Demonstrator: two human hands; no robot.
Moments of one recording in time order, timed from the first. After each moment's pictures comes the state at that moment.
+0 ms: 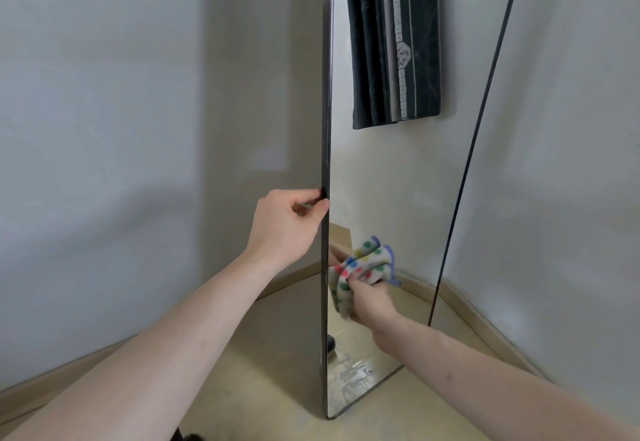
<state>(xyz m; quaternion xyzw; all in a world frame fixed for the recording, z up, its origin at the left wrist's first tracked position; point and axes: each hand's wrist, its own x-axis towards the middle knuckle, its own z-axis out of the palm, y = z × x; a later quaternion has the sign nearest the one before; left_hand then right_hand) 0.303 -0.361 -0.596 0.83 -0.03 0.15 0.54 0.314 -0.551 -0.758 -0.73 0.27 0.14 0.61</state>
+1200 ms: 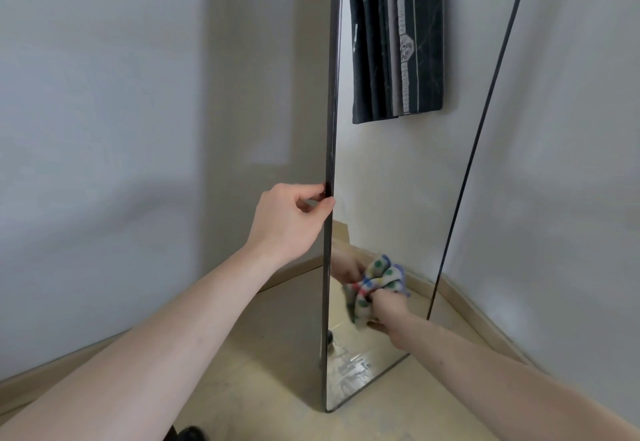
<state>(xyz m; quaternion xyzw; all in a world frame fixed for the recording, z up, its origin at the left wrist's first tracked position) 0.298 -0.359 -0.595 0.84 -0.05 0.12 0.53 0.311 -0.574 -0.765 -0.65 0.38 0.14 0.64</state>
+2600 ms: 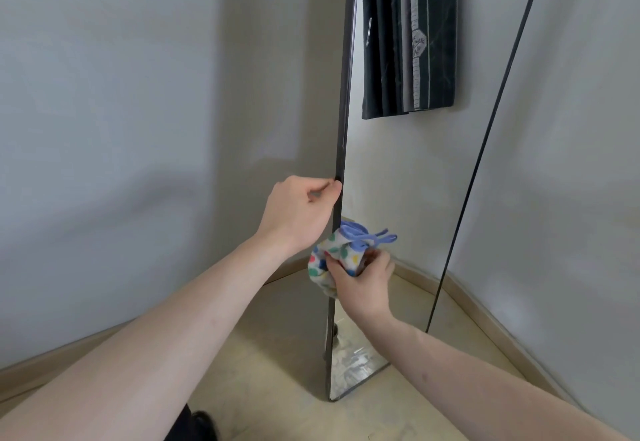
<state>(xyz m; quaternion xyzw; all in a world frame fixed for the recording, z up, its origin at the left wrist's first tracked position) 0.295 -0.359 -0.592 0.83 -0.05 0.09 0.54 0.274 -0.502 -0.713 -0.82 0.14 -0.08 0.54</state>
